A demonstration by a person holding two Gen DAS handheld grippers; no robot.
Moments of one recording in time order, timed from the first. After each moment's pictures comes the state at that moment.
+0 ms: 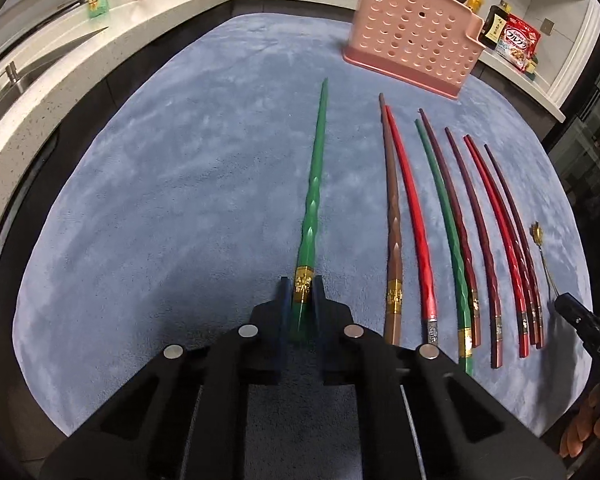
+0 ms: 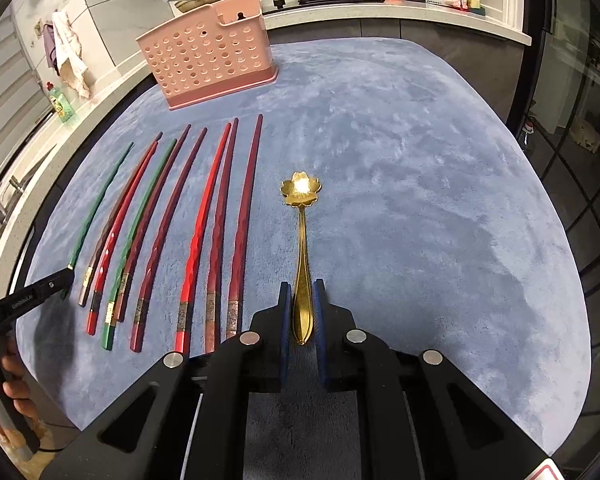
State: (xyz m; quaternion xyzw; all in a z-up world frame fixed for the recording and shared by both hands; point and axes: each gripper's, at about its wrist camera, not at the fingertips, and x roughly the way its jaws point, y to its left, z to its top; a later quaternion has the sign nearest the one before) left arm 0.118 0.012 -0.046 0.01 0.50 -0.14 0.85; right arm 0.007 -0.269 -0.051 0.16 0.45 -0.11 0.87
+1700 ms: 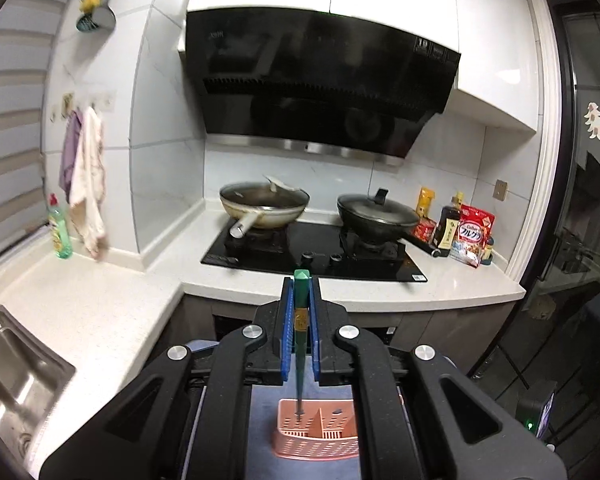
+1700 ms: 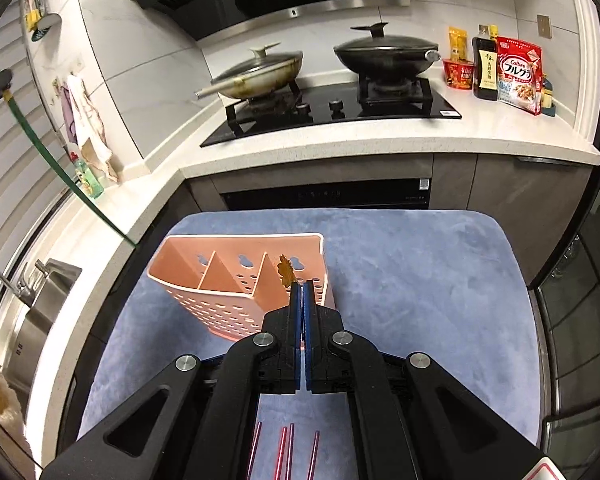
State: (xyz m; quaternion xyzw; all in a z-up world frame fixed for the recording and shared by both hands) left arm 0.316 -0.102 0.287 -0.02 0.19 -0.19 0.96; right arm 0.253 -0.333 0.115 0.14 0.37 -0.04 0.92
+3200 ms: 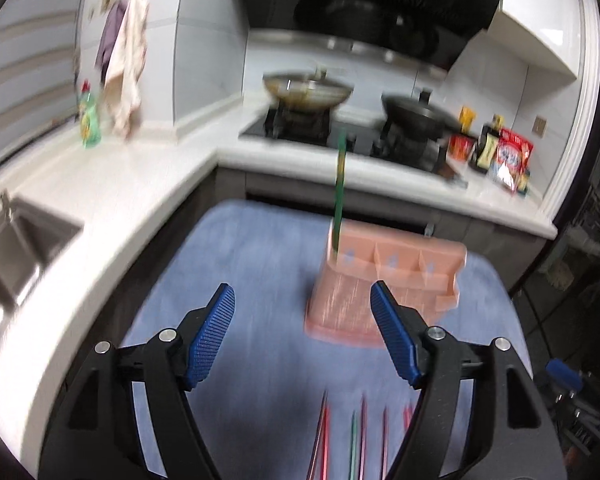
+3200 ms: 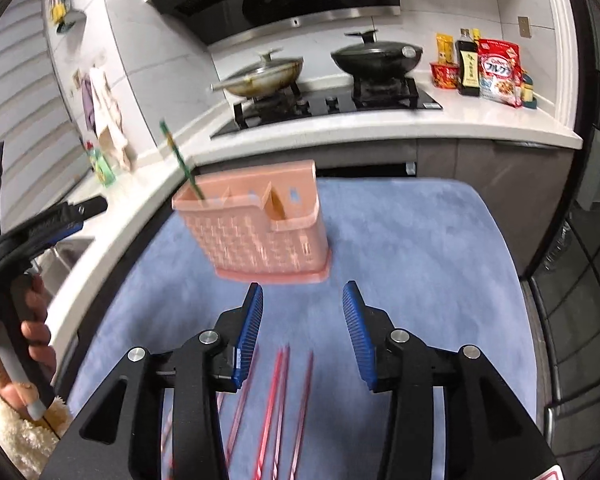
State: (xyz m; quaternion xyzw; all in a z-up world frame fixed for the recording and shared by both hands) left arm 0.254 -0.053 0.121 -0.03 0.33 -0.13 0.93; right arm 0.137 -0.314 0.090 0.13 0.35 -0.04 0.93
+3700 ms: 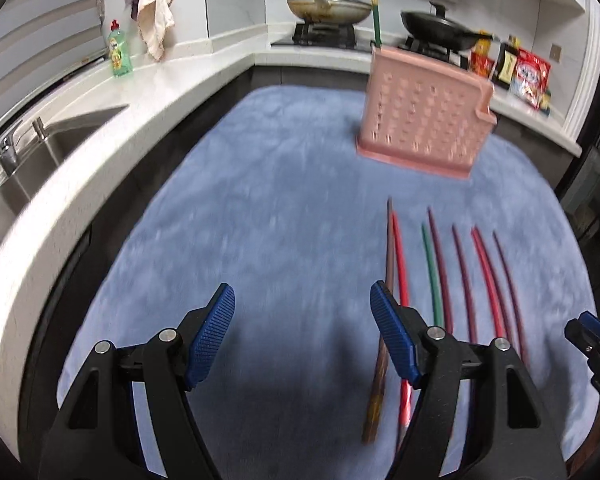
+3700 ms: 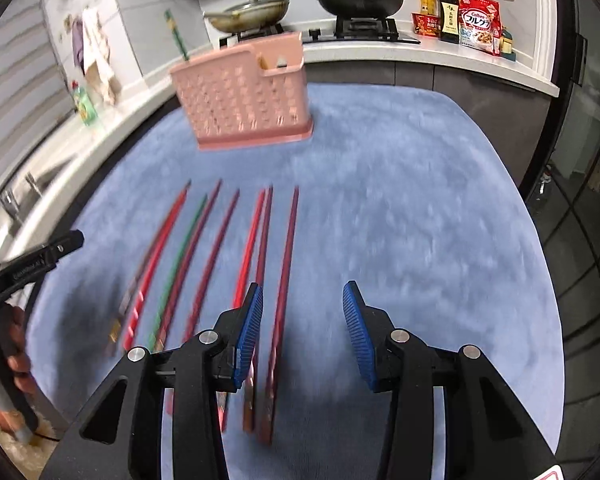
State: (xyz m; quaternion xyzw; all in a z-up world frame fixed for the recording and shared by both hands) left arm 0.147 -0.009 0.006 0.03 0.42 -0.09 0.90; right arm 0.048 -0.264 -0.008 0.11 0.42 -0.08 0.90
